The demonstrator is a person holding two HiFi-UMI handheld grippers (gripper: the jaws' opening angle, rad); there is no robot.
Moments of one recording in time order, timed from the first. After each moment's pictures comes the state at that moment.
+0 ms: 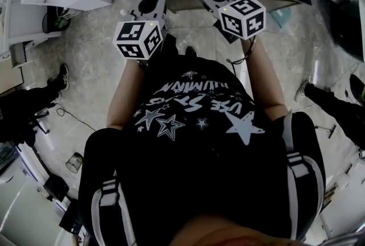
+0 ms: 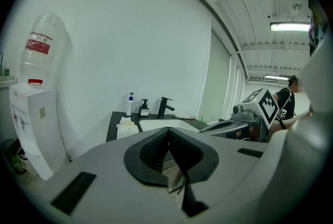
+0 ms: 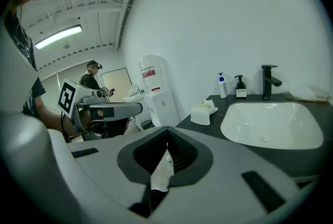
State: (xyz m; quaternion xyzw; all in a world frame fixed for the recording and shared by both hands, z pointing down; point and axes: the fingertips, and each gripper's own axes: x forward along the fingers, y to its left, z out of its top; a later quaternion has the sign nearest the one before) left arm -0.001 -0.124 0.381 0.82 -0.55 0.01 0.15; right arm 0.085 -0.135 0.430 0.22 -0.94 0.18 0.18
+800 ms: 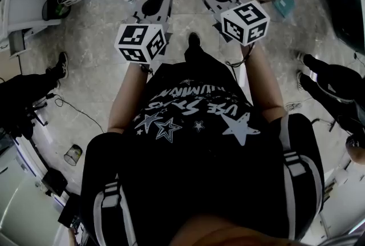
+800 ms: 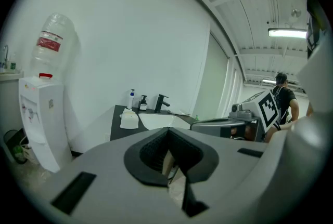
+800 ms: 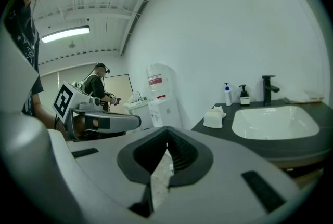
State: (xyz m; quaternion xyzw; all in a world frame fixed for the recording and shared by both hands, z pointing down) left arm -0.014 -0.032 0.383 0.82 -0.54 0.00 0.17; right arm 0.059 -0.053 0.412 0.25 -0.95 0.14 0.13
